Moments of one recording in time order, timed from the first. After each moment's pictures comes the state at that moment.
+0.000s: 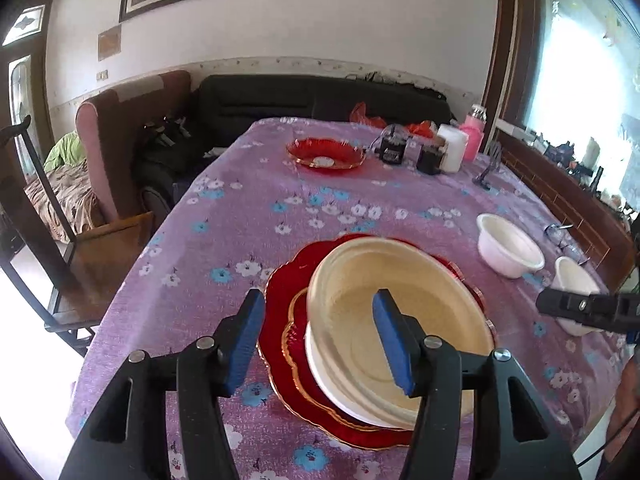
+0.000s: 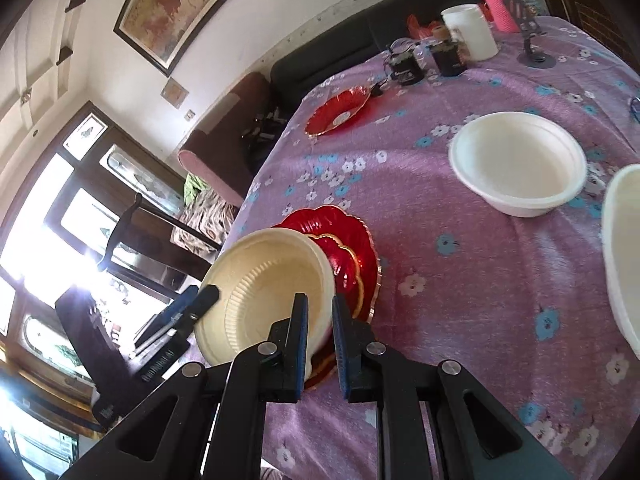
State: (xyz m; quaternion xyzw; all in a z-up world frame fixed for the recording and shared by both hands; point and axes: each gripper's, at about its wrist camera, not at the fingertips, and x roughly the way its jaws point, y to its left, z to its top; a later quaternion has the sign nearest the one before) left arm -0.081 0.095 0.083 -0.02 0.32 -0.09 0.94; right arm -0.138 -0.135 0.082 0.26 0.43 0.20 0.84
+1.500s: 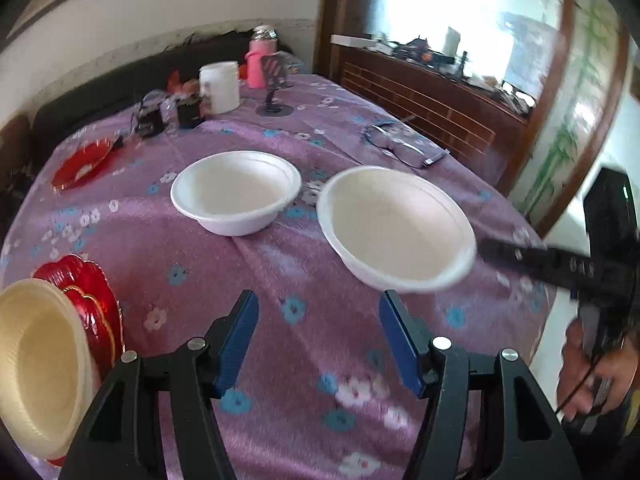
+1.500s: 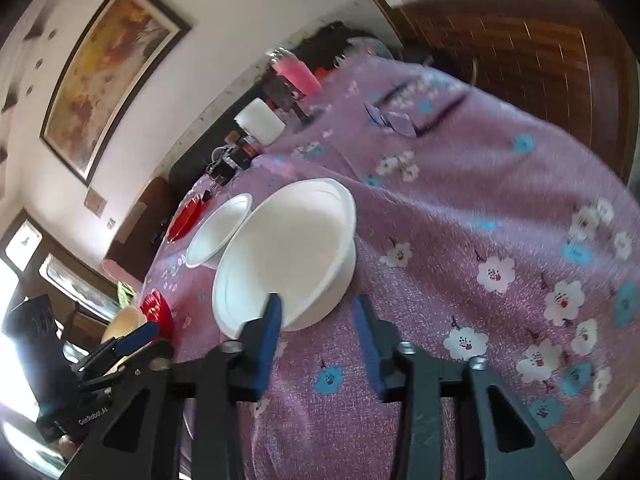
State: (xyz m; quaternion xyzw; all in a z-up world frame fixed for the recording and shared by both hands) left arm -0.102 -0.170 0.063 0.09 0.40 -0.32 0.86; right arm -0.261 -0.382 0.032 0.36 0.36 -0.01 0.86
